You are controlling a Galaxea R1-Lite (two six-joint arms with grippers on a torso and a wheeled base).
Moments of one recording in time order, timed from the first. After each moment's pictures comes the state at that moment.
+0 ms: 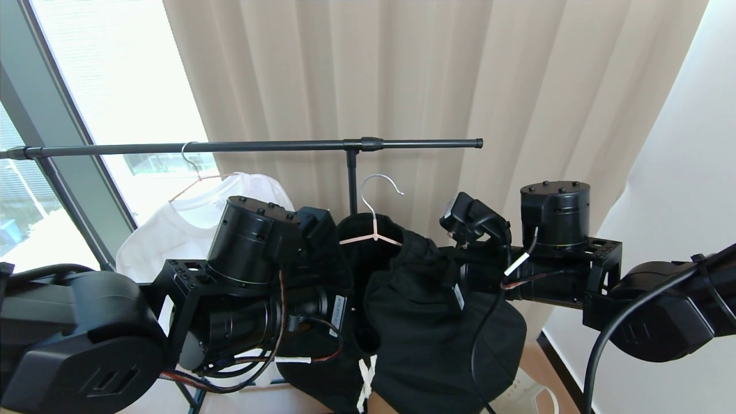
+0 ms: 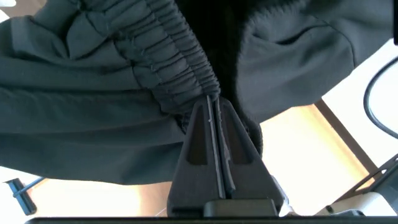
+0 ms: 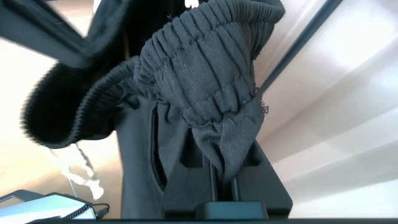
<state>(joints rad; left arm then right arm) -0.73 1.70 -0.87 -0.24 0.05 -0.20 0.57 1.85 -0.88 -0.60 0.38 -0.32</state>
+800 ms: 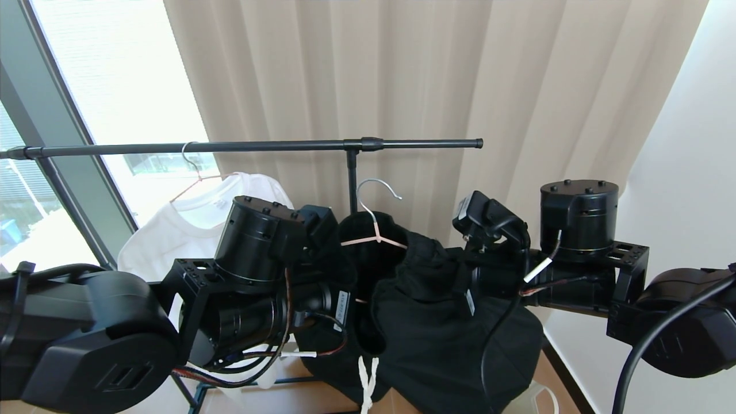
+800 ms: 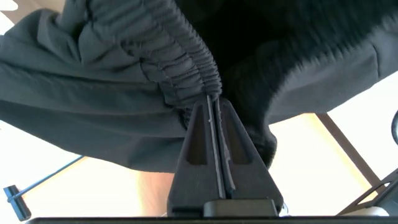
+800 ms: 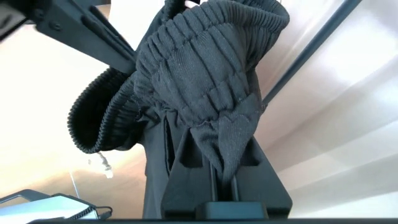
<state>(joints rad) -0.72 1.72 -0.88 -0.27 0.06 -0.21 0.58 1.78 -0.83 -0.63 0.39 -0.32</state>
